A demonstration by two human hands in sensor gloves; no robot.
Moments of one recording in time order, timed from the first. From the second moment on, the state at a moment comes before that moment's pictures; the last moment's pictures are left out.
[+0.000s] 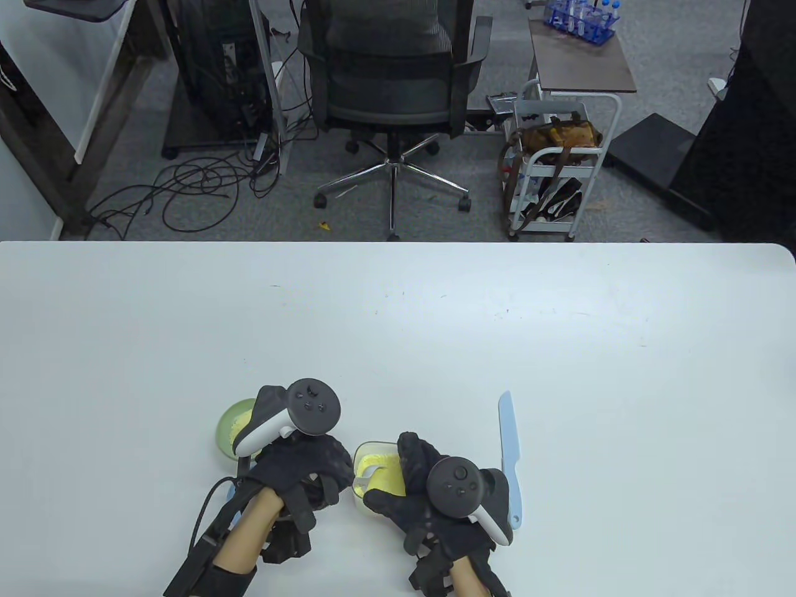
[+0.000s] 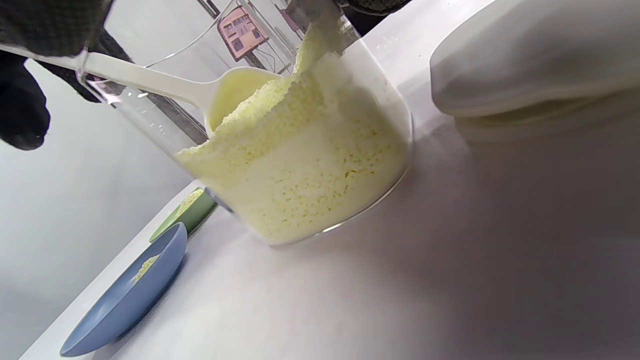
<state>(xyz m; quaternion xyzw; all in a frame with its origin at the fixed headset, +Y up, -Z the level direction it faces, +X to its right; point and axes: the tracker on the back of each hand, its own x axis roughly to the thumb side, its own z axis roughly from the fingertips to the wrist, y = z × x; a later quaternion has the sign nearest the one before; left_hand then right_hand) -0.160 -0.678 -0.276 -0.34 -0.14 0.23 0.90 0.051 -0.755 -0.224 0.13 0.09 0.92 0.37</state>
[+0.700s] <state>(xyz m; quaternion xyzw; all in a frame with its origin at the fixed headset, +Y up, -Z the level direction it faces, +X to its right) -0.203 -0.738 -0.261 -0.36 -0.12 0.49 0.78 0.051 -0.756 -0.224 0.13 0.09 0.91 0.38</state>
